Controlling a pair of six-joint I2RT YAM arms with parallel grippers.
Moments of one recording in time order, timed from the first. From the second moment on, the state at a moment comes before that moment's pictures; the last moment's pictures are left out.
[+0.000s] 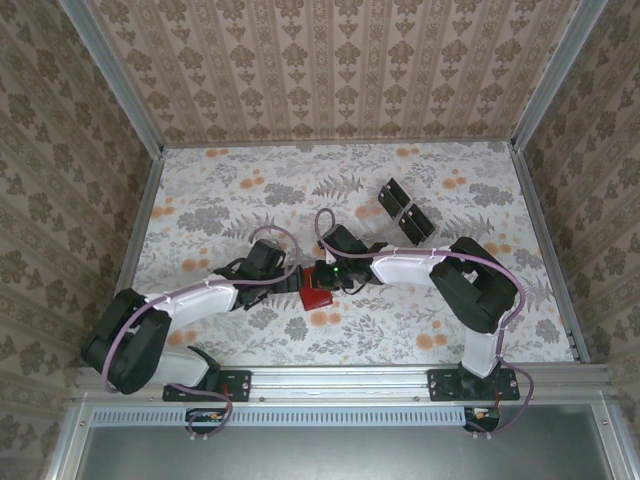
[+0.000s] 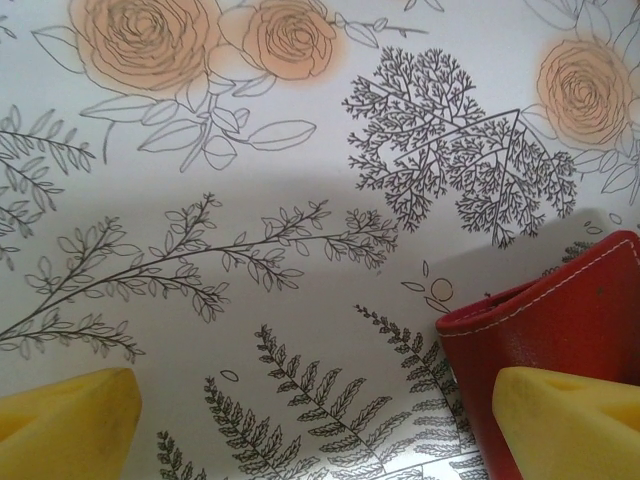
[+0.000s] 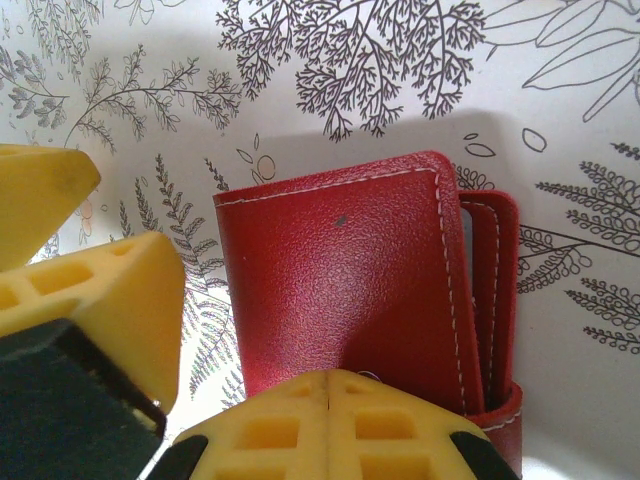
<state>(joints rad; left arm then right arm) -0.66 1.36 0.55 -0.18 -0.10 -0.58 0.79 1.85 1.04 -0.14 -0.30 0.78</state>
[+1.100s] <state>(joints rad) -0.69 1.43 0.57 -0.15 -0.16 -0.58 0.78 1.80 1.03 -0.18 -0.30 0.78</state>
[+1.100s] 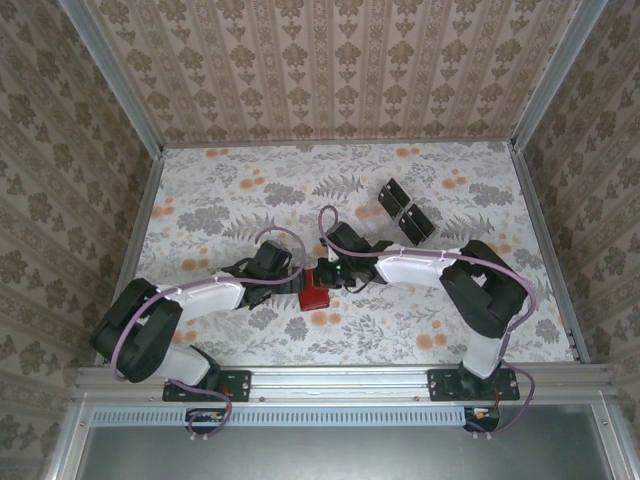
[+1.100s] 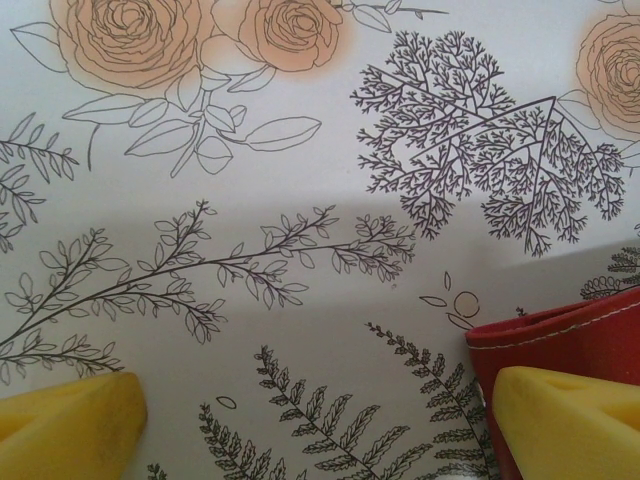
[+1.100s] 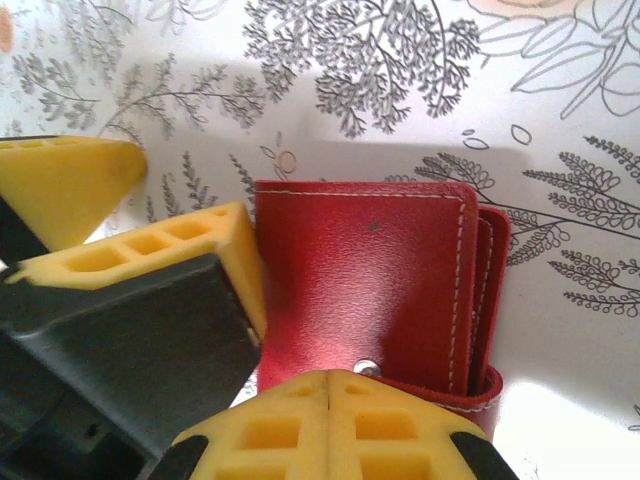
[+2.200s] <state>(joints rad) -0.70 1.43 0.57 -0.15 -0.17 -0.58 0.77 1.82 1.03 -0.15 -0.30 0.79</state>
